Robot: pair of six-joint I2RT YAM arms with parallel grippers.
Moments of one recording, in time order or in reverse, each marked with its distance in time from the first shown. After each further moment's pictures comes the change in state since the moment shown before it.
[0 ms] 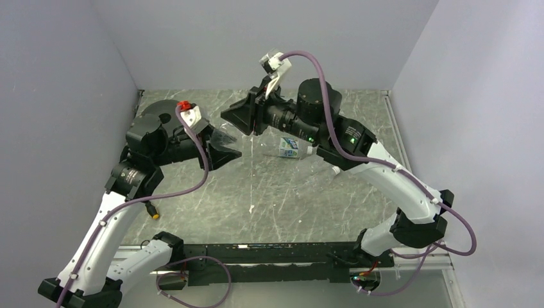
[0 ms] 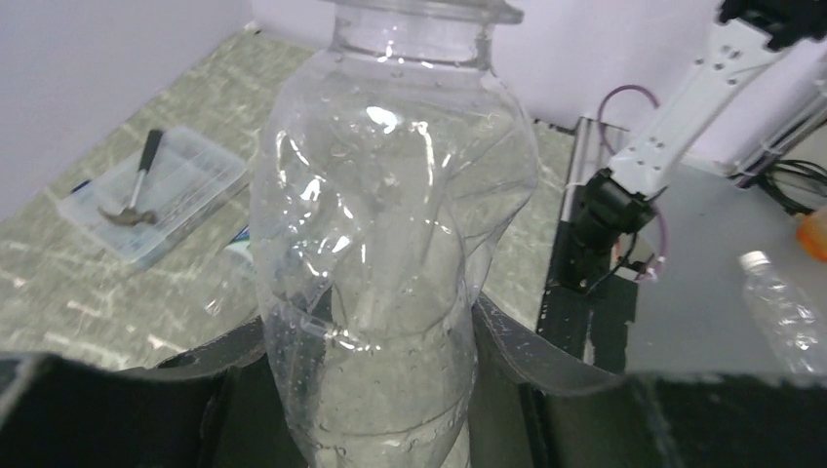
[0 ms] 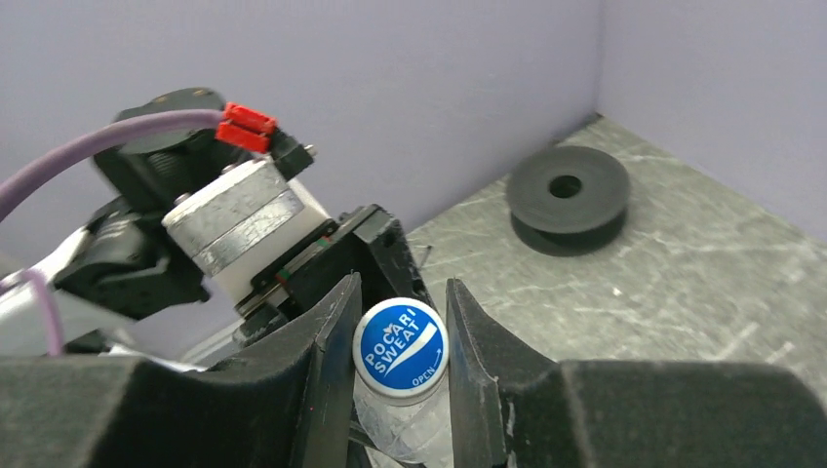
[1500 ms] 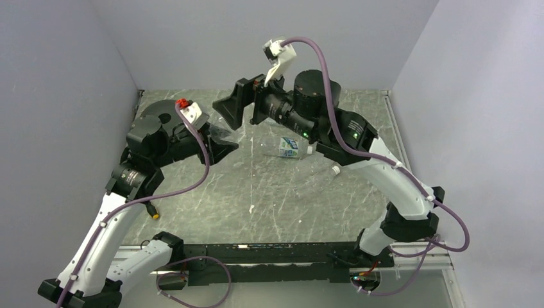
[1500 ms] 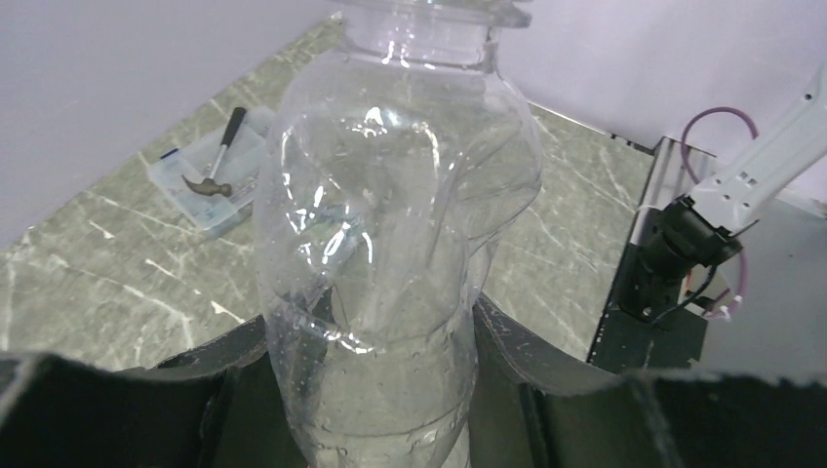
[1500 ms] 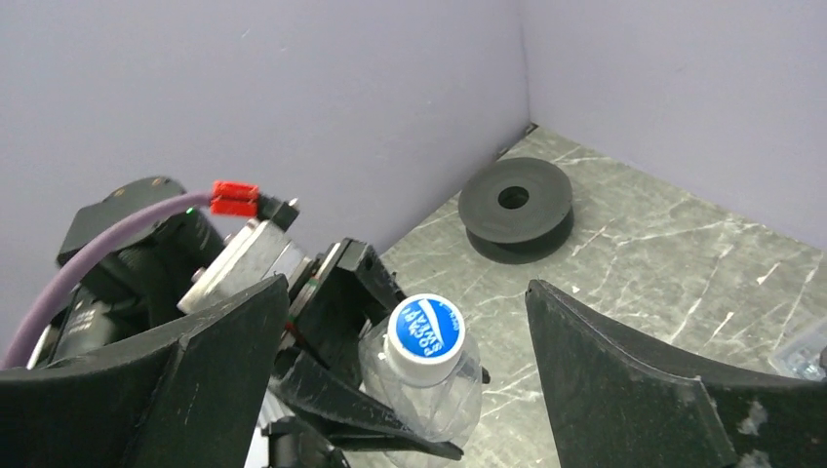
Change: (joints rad) left arm 0.000 -0.012 -0.013 0.027 -0.138 -0.021; right arm 0.024 0.074 0.214 -0.131 0.120 0.017
